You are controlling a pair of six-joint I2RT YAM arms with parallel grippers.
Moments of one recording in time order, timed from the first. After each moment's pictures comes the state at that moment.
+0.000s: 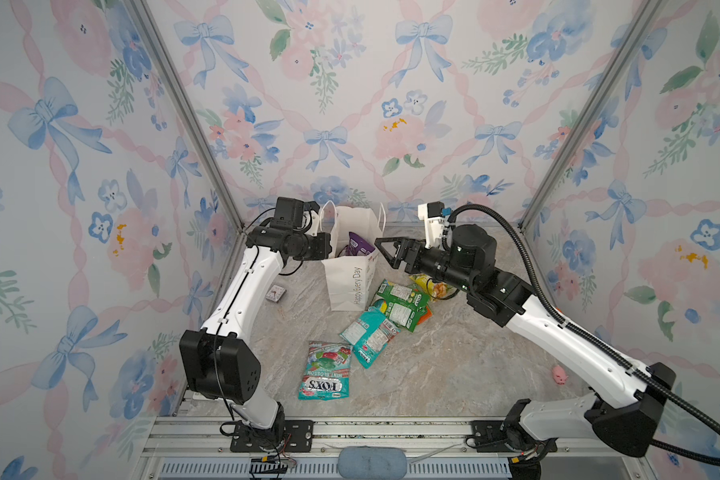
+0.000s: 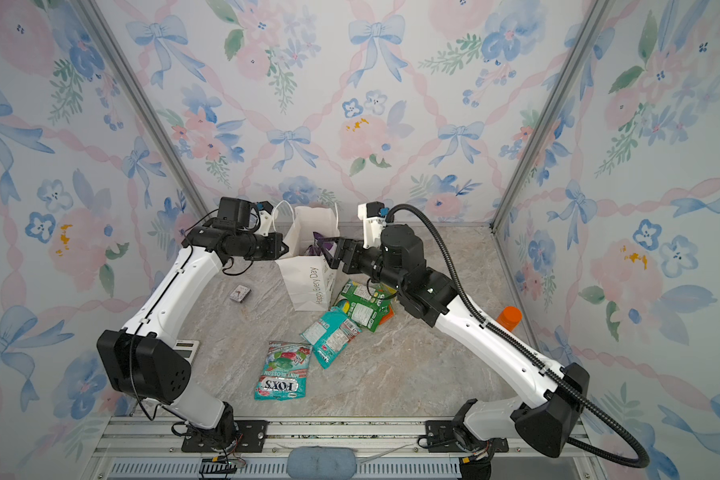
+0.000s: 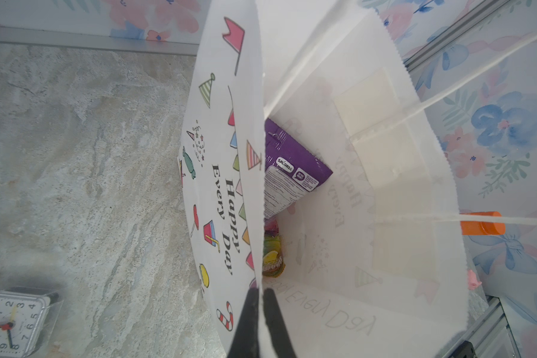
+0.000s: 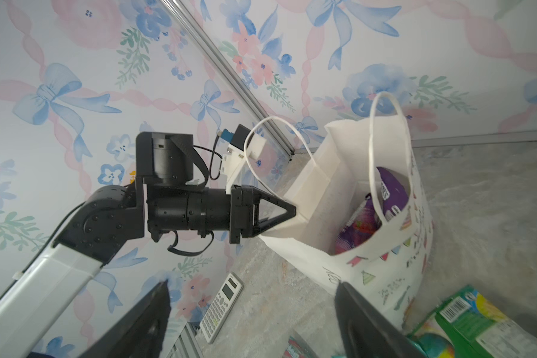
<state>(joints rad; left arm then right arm) -0.18 1.60 1.62 -0.86 0.35 -0.18 0.79 1.32 1.35 -0.23 -0.10 0.67</state>
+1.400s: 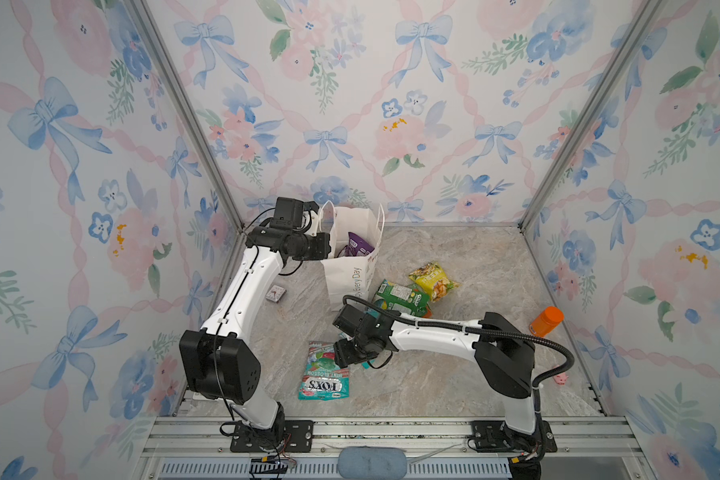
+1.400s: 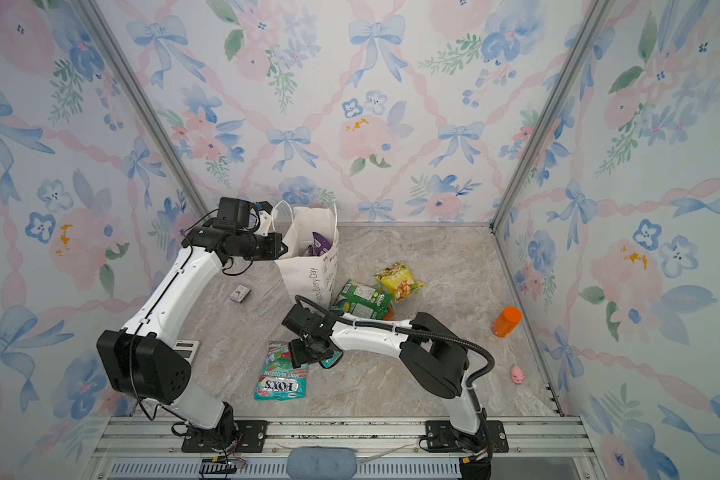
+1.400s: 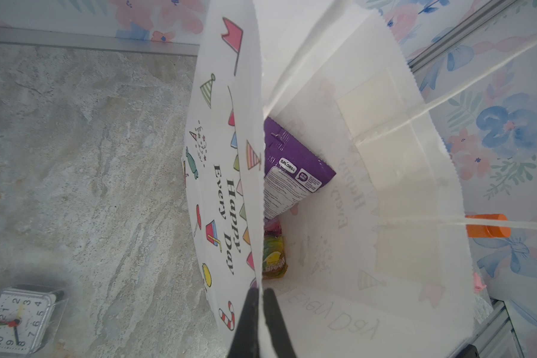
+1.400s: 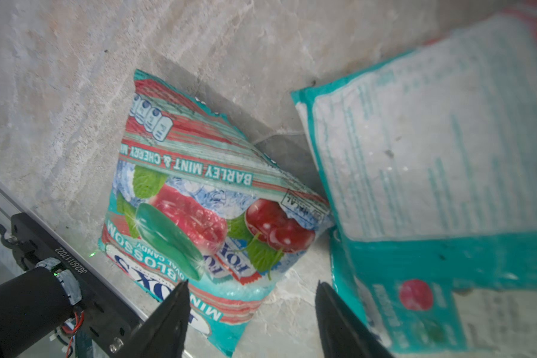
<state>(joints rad) -0.18 1.60 1.62 -0.86 0.34 -0.18 1.13 2.01 1.47 -0.62 -0.13 0.73</state>
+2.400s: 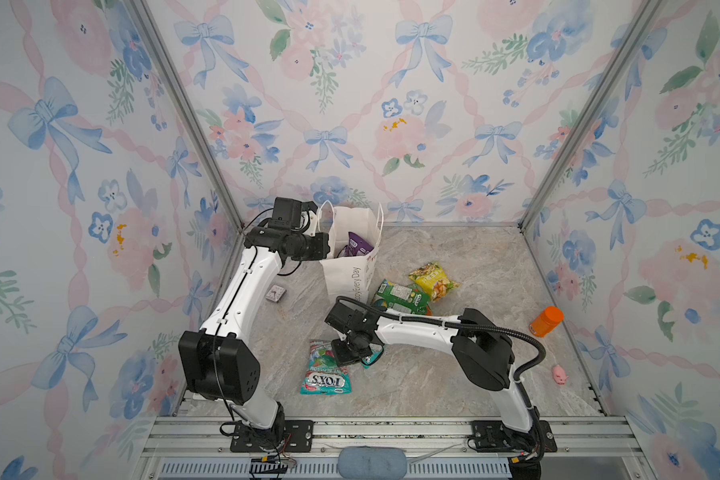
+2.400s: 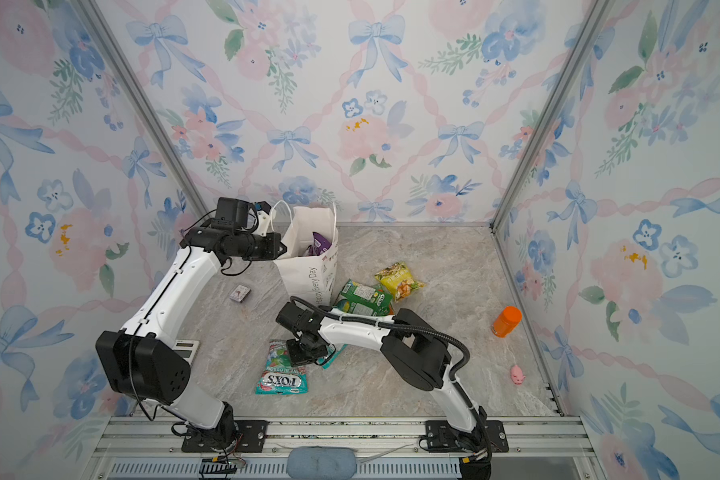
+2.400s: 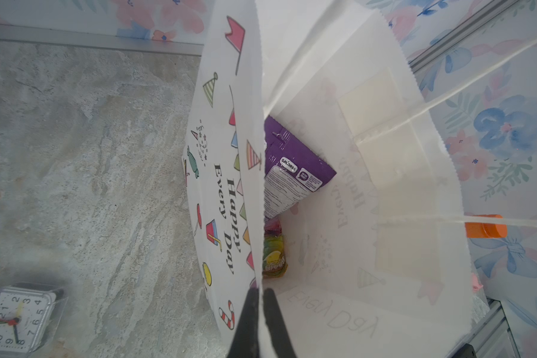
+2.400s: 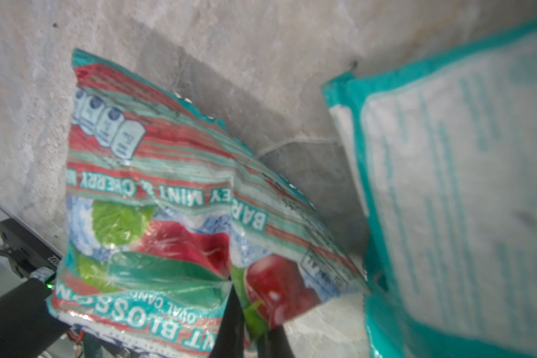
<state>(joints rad) -0.17 1.60 1.61 -0.86 0.35 -0.18 1.11 2.14 1.61 -0.70 -0.21 0.74</state>
